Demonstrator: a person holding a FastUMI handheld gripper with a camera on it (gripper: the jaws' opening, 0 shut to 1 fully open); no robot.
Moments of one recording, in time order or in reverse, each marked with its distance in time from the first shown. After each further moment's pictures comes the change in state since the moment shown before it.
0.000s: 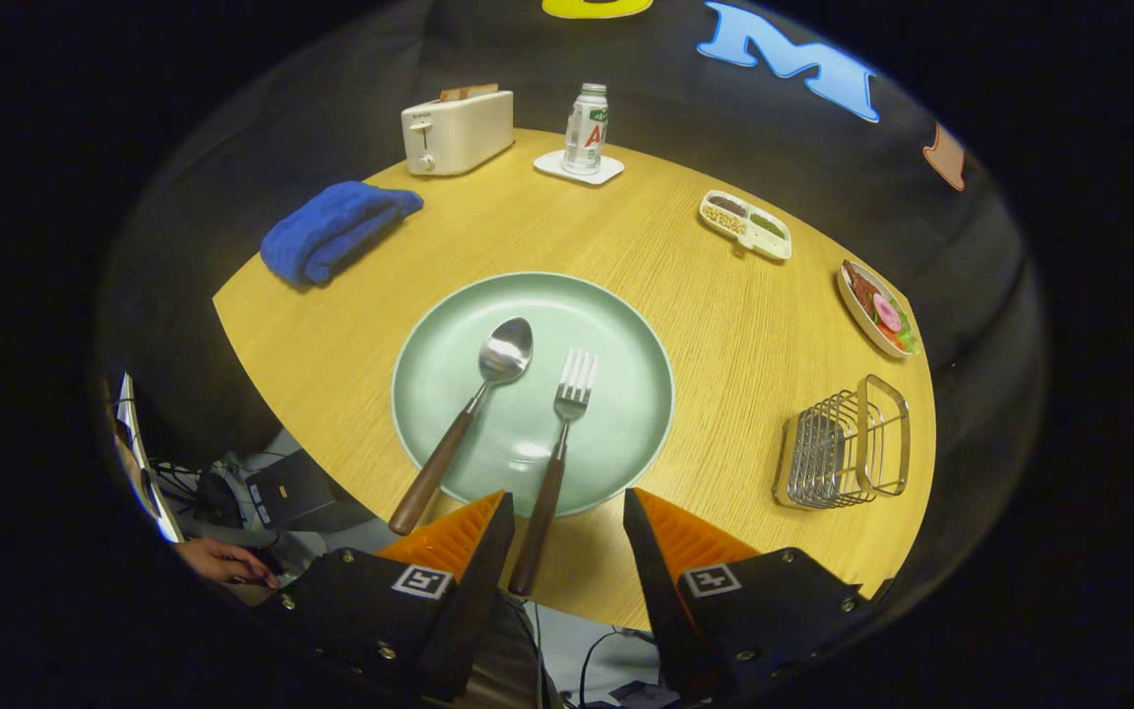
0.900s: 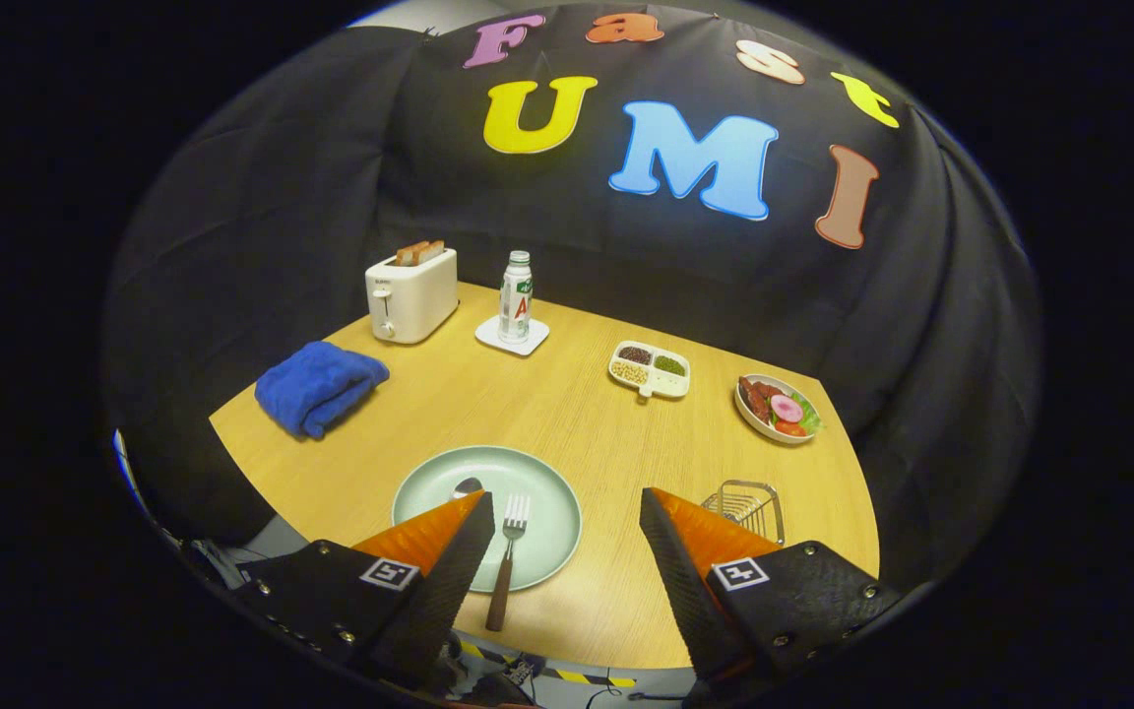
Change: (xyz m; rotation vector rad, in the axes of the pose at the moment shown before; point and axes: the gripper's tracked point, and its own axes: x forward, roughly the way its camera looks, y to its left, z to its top) arm -0.110 -0.042 0.064 0.099 -0.449 -0.162
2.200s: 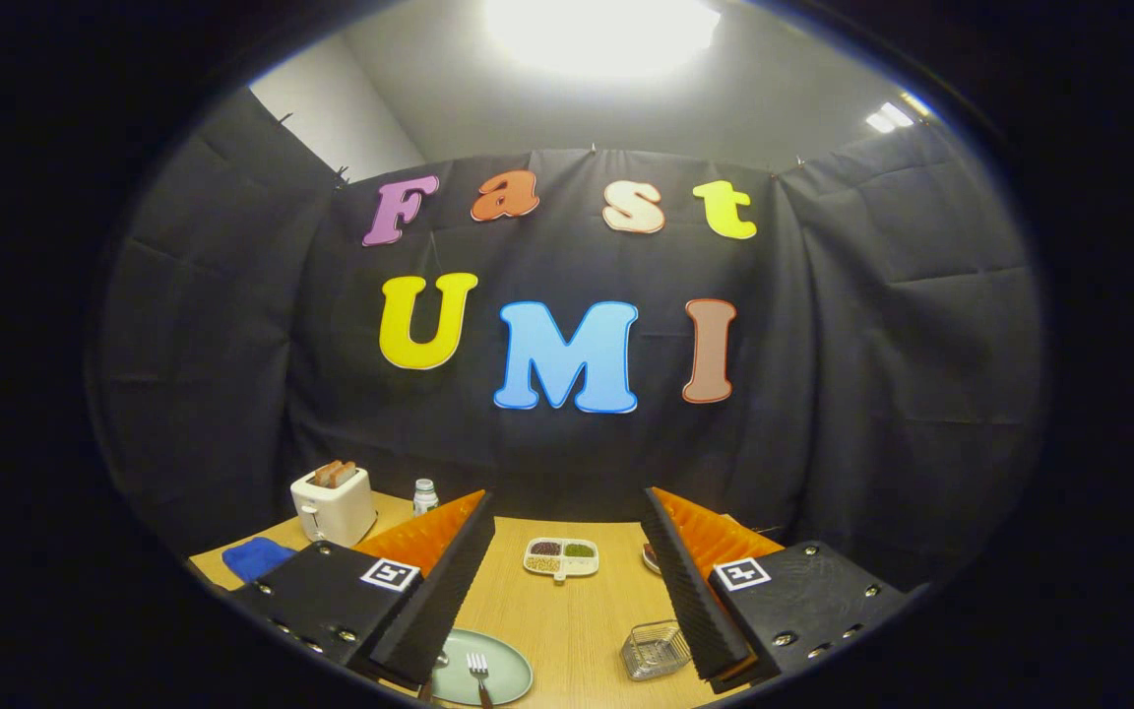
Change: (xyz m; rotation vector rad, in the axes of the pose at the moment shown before) arm -0.101 -0.076 0.143 0.190 -0.603 -0.287
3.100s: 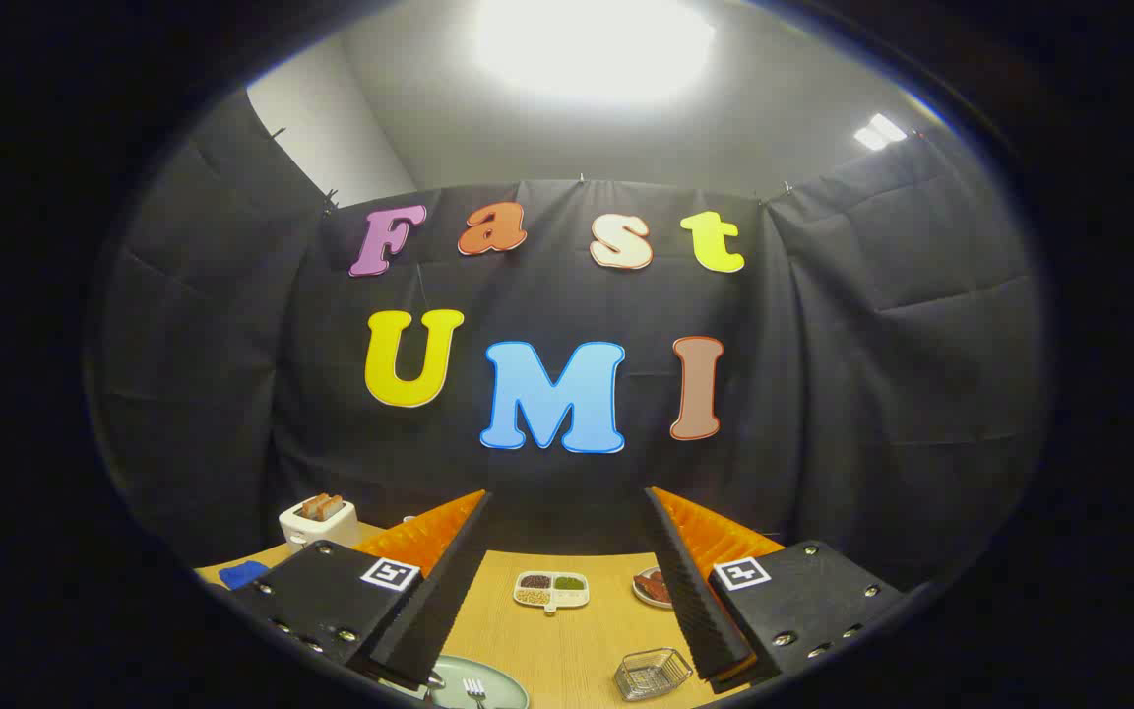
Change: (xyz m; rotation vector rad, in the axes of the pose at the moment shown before) arm 0.011 -0.012 0.052 0.025 -0.117 -0.042
